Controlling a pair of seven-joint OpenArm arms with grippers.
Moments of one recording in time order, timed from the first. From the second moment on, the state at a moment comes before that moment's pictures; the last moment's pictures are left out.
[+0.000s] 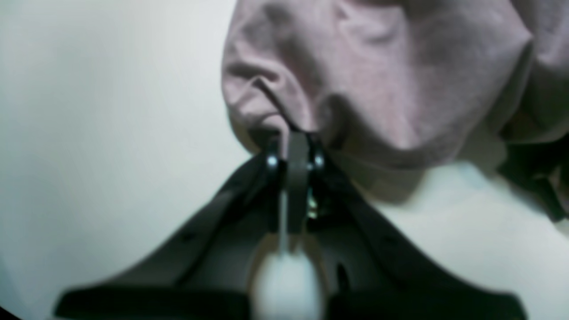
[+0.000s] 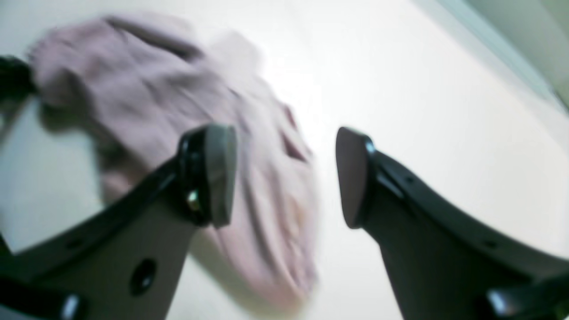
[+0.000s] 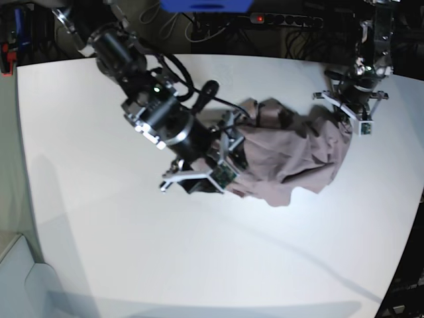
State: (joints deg) left arm 19.8 -21.9 -5.1 91.2 -22.5 -0.1 29.1; right arm 6.0 7.4 -34.8 110.0 0.1 9.7 -47.1
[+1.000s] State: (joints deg) left arm 19.8 -21.9 -5.1 91.2 -22.5 -0.1 29.1; right arm 17.9 0.4 -38.2 82.1 -0.3 10.1 -44.5
